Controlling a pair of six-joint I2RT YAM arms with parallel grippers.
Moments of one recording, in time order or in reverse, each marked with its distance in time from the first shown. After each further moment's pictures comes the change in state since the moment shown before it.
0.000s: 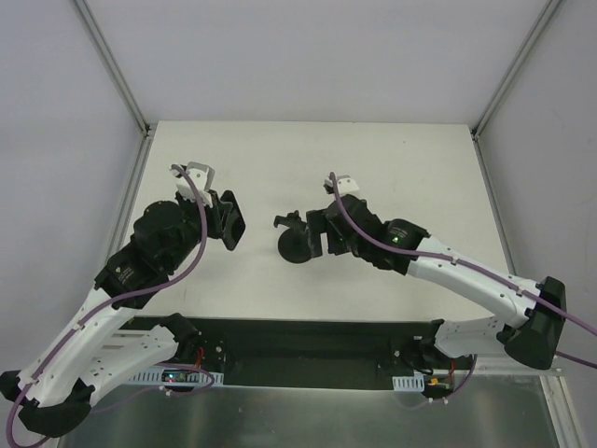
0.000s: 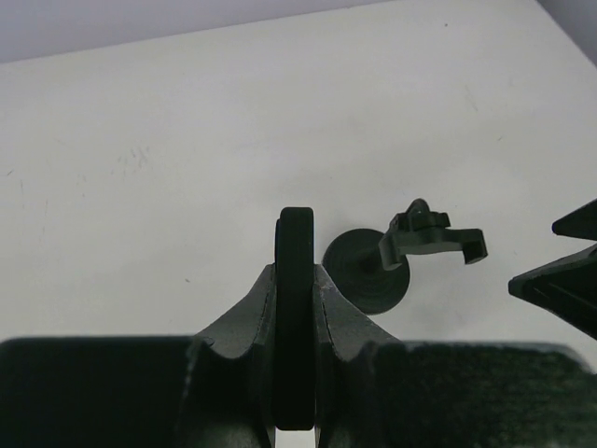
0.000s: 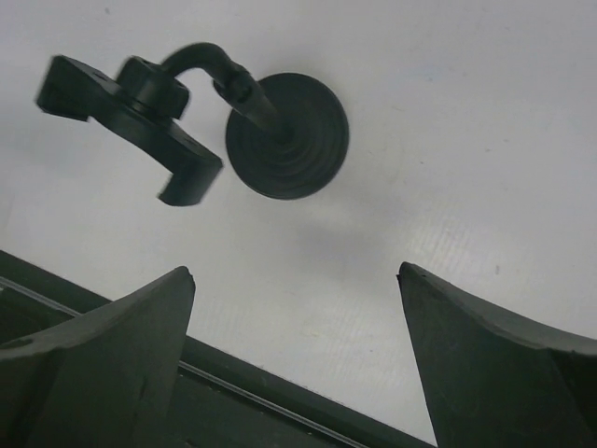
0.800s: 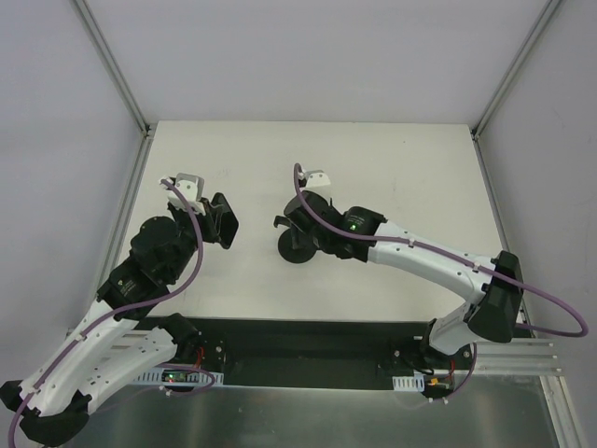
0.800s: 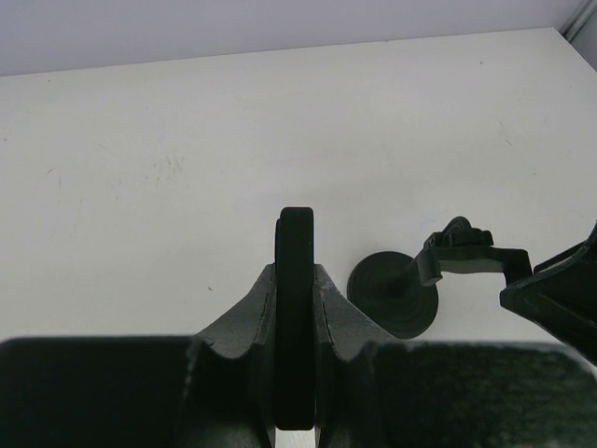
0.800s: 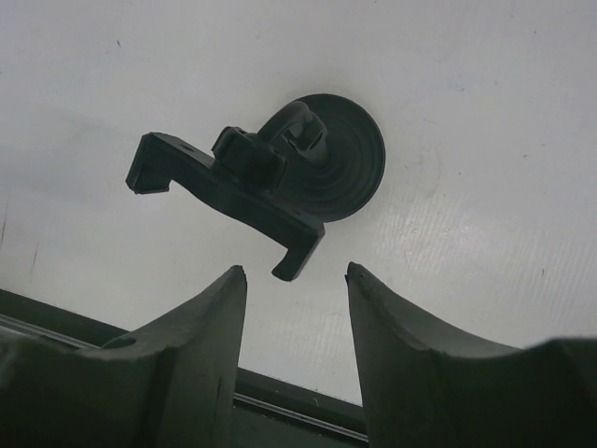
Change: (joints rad) left arm 0.000 -0.105 -0.162 0.119 -0.111 0.019; right arm 0.099 0.273 0.270 -0.099 0.113 0.151
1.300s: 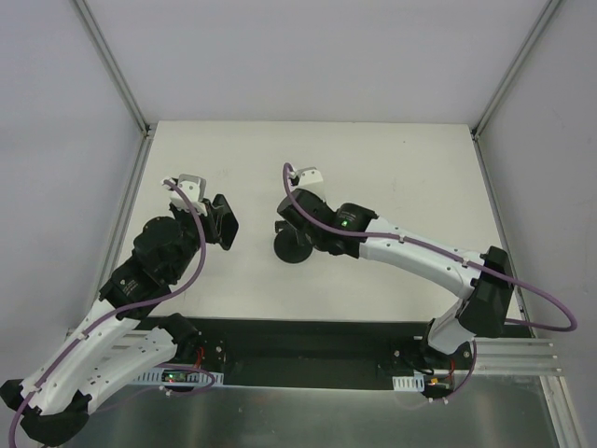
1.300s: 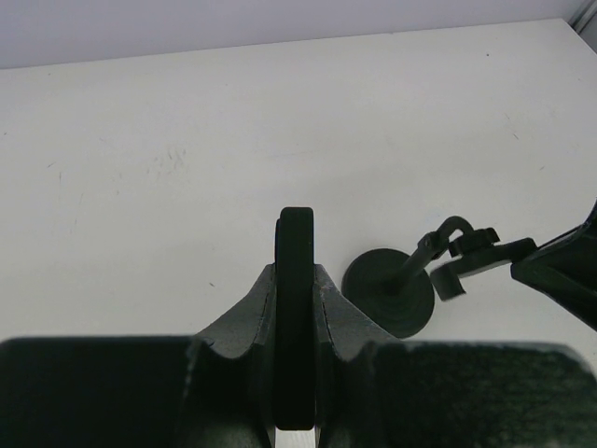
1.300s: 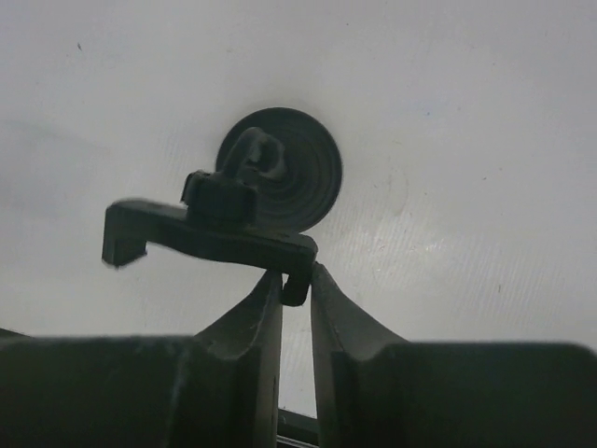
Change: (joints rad) left arm 0.000 0.001 -0.014 0.002 -0.007 0.000; right arm 0.000 0.062 0.057 -0.018 0.053 -0.077
